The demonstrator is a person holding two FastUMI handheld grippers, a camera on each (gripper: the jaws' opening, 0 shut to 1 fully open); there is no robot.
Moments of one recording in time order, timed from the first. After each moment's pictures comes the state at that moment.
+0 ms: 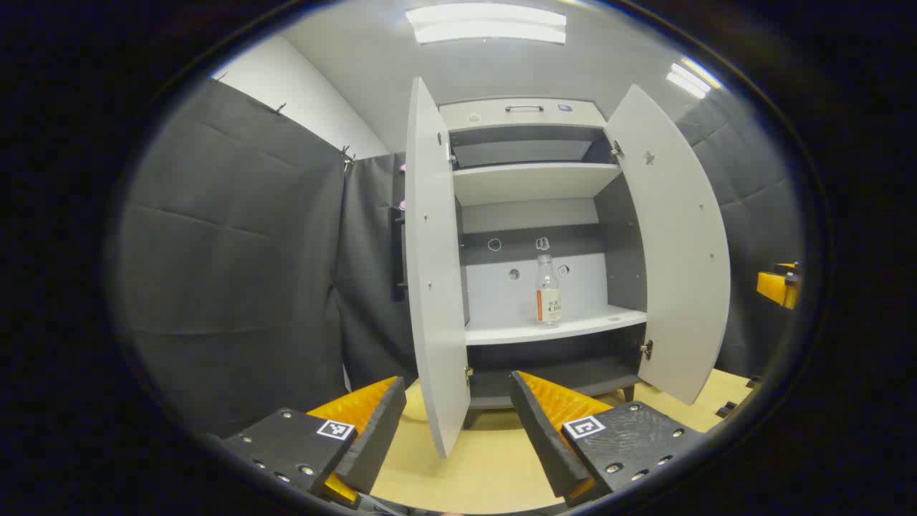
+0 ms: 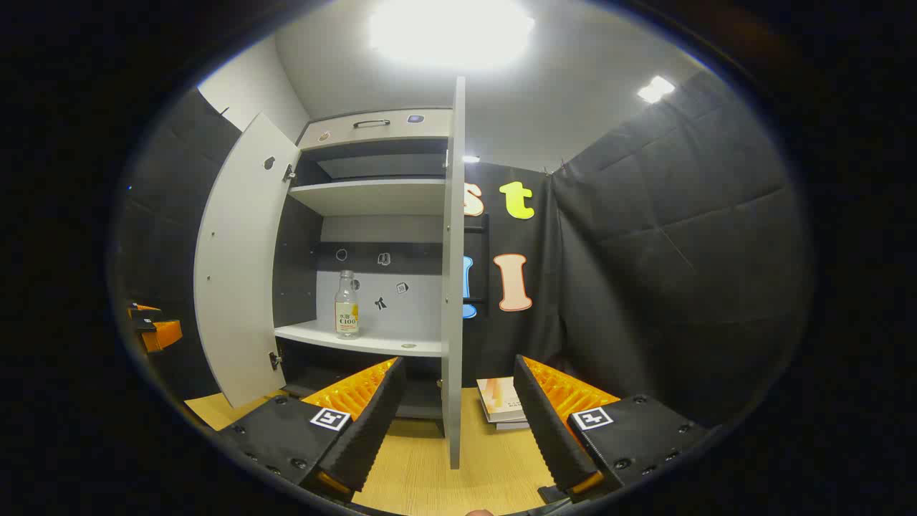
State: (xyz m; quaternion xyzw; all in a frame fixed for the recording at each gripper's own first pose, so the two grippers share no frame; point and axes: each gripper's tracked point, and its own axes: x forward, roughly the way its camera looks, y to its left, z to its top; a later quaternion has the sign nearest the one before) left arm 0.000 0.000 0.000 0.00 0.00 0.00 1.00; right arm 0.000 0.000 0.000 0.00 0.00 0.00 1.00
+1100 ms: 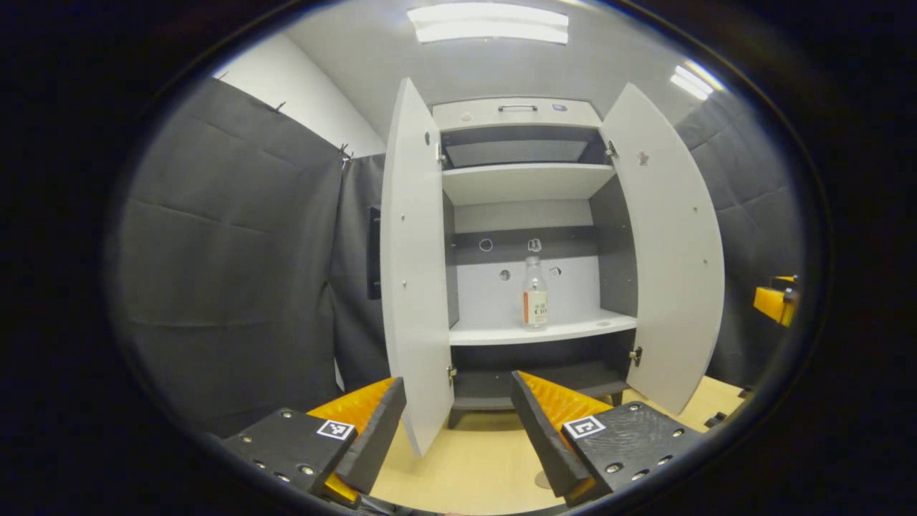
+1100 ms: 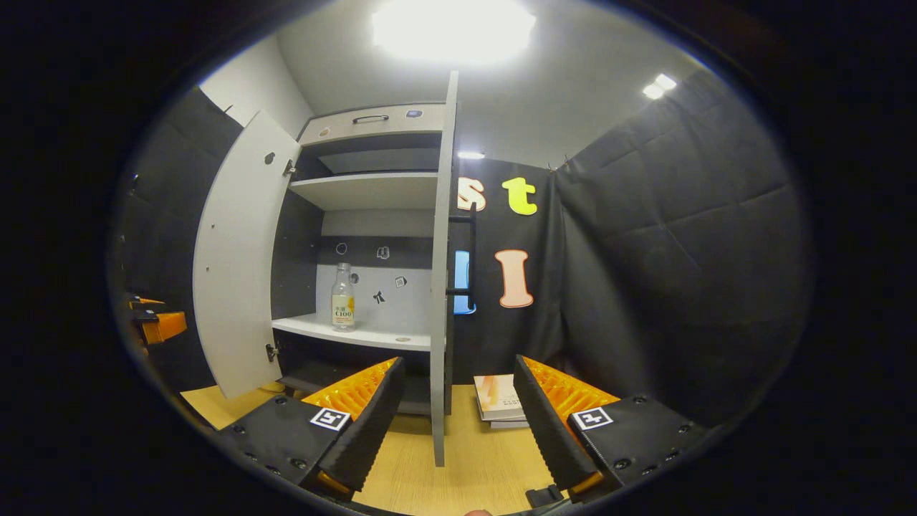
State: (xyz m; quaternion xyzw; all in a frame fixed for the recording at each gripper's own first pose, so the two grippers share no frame) left arm 0.002 -0.049 0.006 -0.01 0.00 0.00 1.00; right arm 0.010 -0.019 -0.007 0.00 0.01 0.02 1.00
